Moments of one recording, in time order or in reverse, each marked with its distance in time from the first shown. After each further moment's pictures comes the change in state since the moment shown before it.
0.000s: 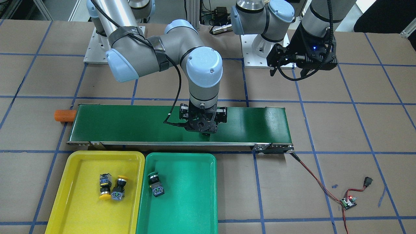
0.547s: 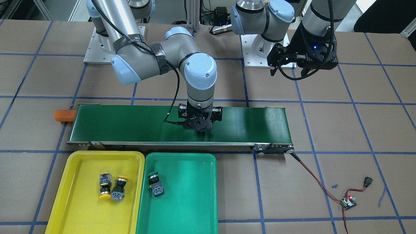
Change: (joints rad) left arm 0.002 0.003 0.001 0.000 0.000 0.002; right arm 0.004 0.008 0.106 -0.122 0.002 -0.003
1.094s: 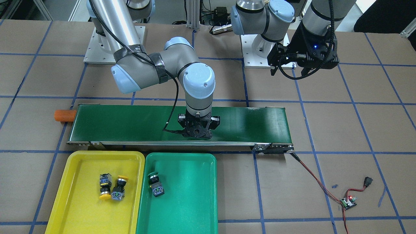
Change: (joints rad) left arm 0.001 0.002 0.001 0.000 0.000 0.001; right arm -0.019 0.036 -0.007 -0.060 -0.017 -0.031
